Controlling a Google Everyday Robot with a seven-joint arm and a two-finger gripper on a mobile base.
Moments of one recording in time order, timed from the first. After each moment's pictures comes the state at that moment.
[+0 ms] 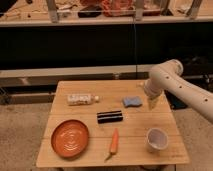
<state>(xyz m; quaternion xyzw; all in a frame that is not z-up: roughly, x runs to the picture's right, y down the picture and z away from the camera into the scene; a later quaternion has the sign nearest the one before) 0.222 0.060 0.793 -0.21 -0.09 -0.20 0.95</state>
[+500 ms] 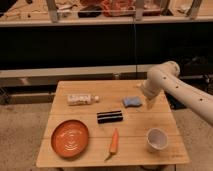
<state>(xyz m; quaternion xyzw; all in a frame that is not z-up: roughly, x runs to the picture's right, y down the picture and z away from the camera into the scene) 0.216 0.063 0.813 -0.21 -0.11 -0.22 0.95</state>
